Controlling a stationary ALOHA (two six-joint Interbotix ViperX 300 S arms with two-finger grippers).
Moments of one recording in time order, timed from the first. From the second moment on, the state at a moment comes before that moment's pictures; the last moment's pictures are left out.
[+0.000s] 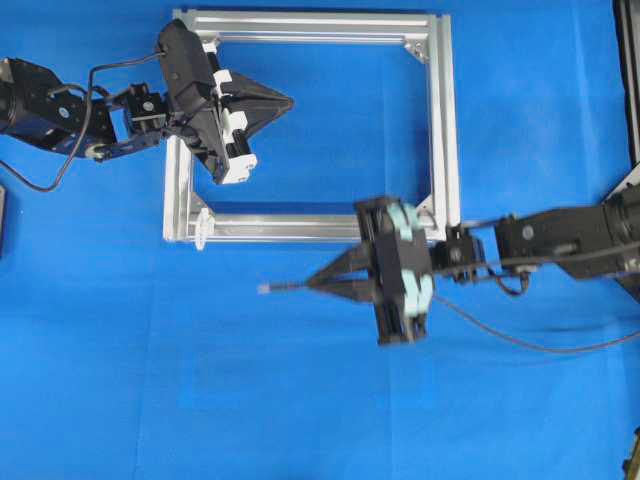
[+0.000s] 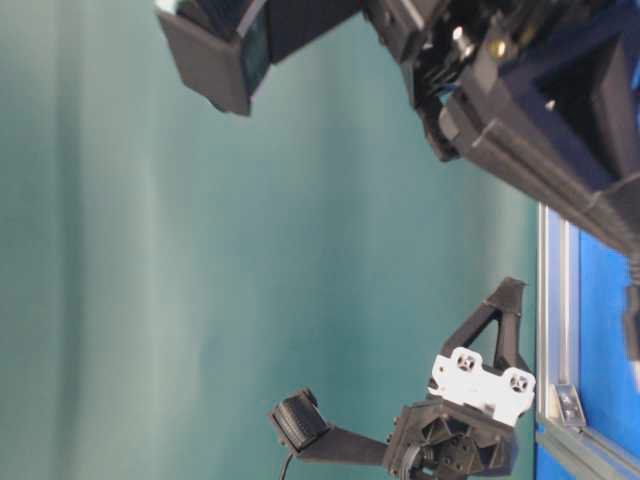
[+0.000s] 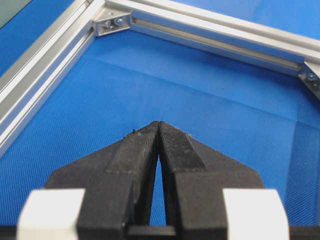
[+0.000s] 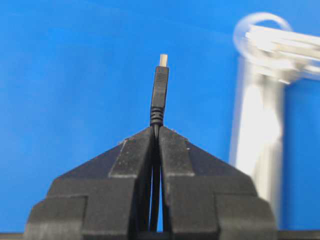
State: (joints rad) left arm 0.27 0.15 0.85 -0.09 -0.74 -0.01; right arm 0.14 0.06 0.77 0.06 -0.43 0.05
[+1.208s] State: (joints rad) left arm 0.27 0.15 0.85 -0.09 -0.74 -0.01; right arm 0.04 0.22 0.62 0.06 -0.41 0.02
